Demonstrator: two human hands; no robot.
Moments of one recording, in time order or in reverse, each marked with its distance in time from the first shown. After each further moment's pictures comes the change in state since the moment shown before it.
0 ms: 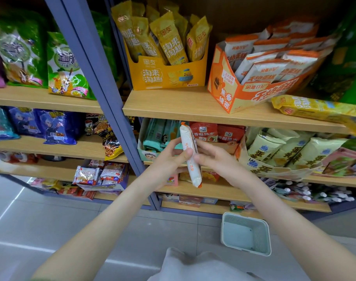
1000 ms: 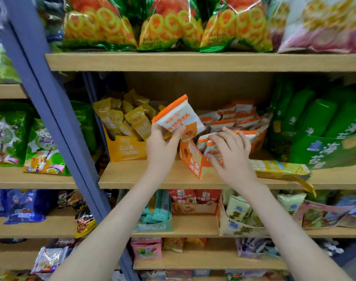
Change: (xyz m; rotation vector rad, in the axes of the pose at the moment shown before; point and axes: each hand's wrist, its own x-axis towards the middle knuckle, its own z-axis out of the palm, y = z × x) left_hand 0.067 0.161 0.059 0.141 0.462 0.865; right_hand 0.022 -0.067 -0.127 -1.170 0.939 -0.671
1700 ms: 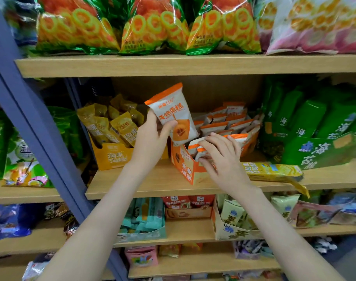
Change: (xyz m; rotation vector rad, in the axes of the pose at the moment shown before) left_hand 0.038 0.001 0.001 0.281 -0.186 0.124; right_hand -0.001 0.009 0.004 0.063 -0.007 -0.049
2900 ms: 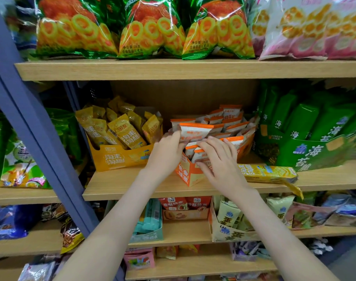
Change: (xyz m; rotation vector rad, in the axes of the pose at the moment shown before) left_hand -0.009 -0.011 0.037 0.465 -0.317 0.053; right_hand -0.003 0.003 0.000 -0.036 -0.005 0.008
